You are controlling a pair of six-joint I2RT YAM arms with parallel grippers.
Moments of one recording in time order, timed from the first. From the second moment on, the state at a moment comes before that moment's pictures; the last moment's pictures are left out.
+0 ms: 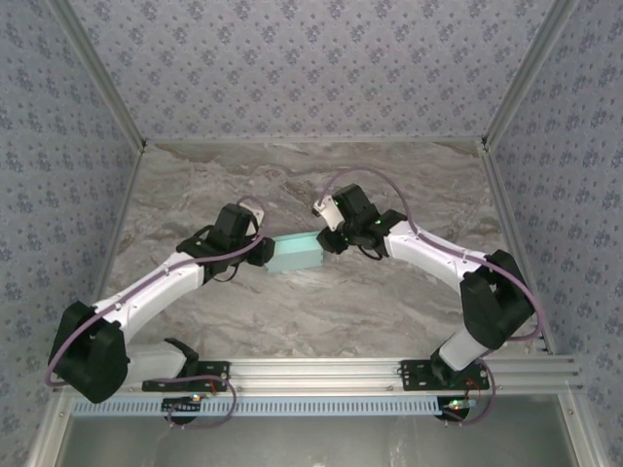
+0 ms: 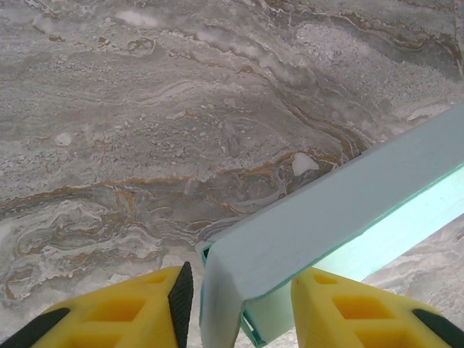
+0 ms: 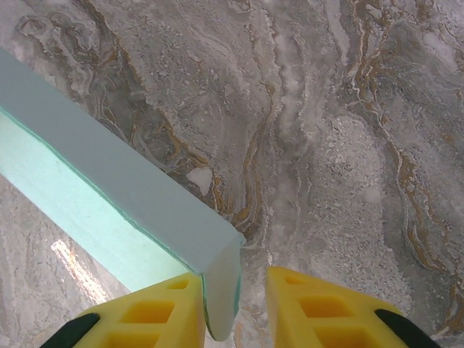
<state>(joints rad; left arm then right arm) -0.58 1.24 0.81 -0.42 -0.01 -0.27 0.68 1.58 1.11 -0.41 -0.11 -0.10</state>
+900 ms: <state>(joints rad) -0.59 1.35 0.90 -0.46 -0.07 -0.40 0.75 1.64 1.23 -0.51 0.08 0.08</state>
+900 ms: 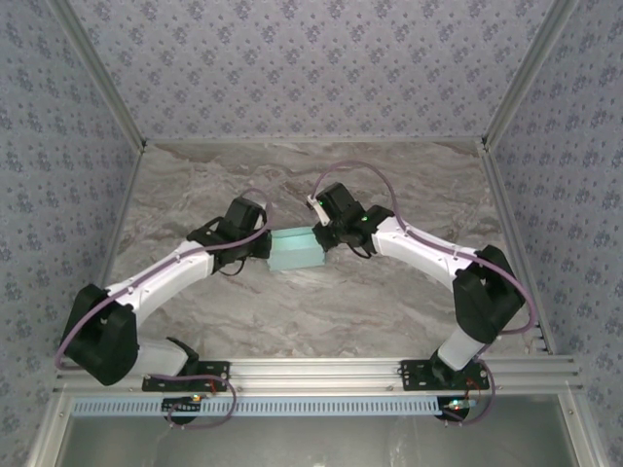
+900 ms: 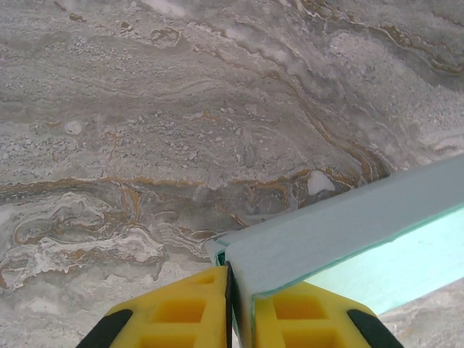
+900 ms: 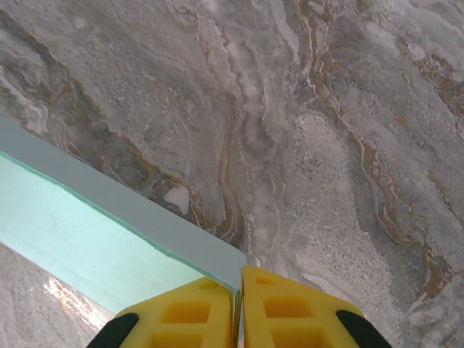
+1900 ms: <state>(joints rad) -0.59 1.45 1.00 -0.54 -0.12 -0.54 0.77 1.69 1.37 -0.66 0.10 0.26</state>
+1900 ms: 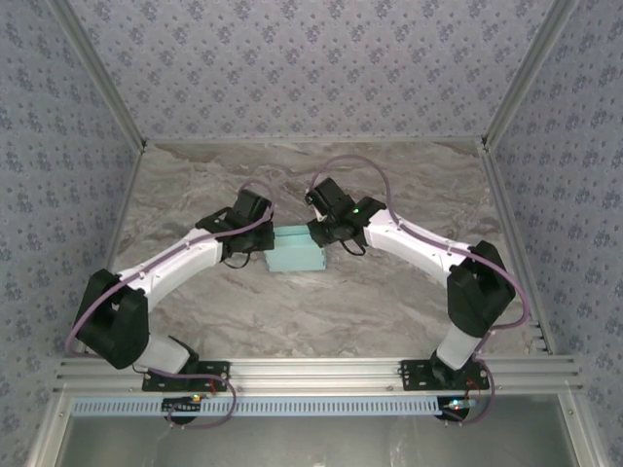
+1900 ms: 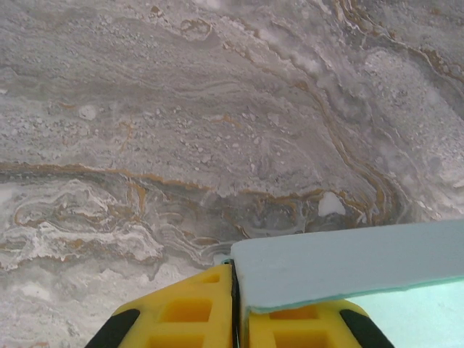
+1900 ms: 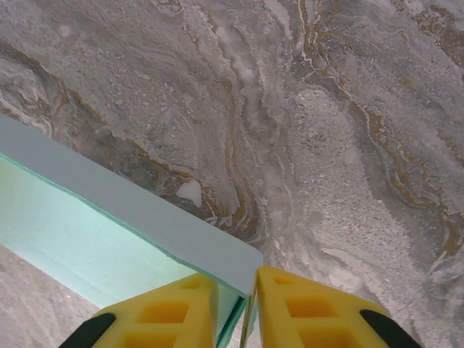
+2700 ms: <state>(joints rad) -0.71 1.48 1.03 -0.56 -0.30 -0.51 0.77 1.74 1.47 -0.86 0.10 0.40</state>
